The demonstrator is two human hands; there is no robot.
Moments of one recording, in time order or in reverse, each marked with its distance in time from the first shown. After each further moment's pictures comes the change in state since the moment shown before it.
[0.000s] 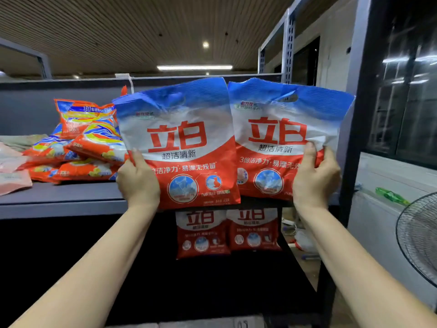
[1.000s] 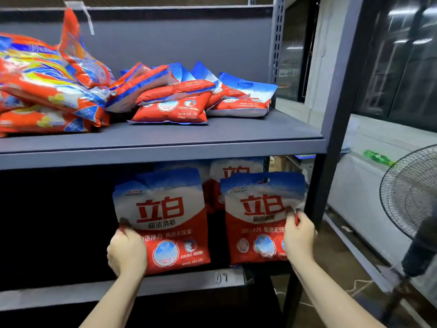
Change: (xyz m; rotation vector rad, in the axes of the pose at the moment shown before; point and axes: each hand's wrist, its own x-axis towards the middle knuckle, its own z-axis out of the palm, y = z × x) left_hand -0.132 -0.206 -0.004 0.423 -0.096 -0.321; right_hand -0.115 0.214 -0.078 -0.311 -0.360 0.440
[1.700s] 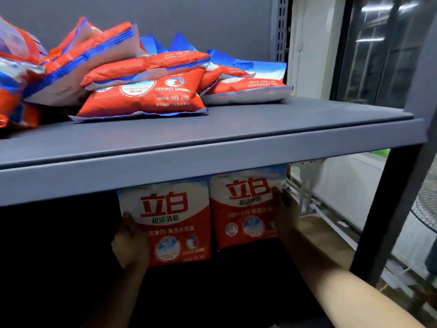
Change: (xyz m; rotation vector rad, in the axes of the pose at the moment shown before) left_hand 0.114 -0.014 0.182 -0.150 -0.014 0.236; right_hand 0.106 0.017 0.145 0.323 -0.166 0.107
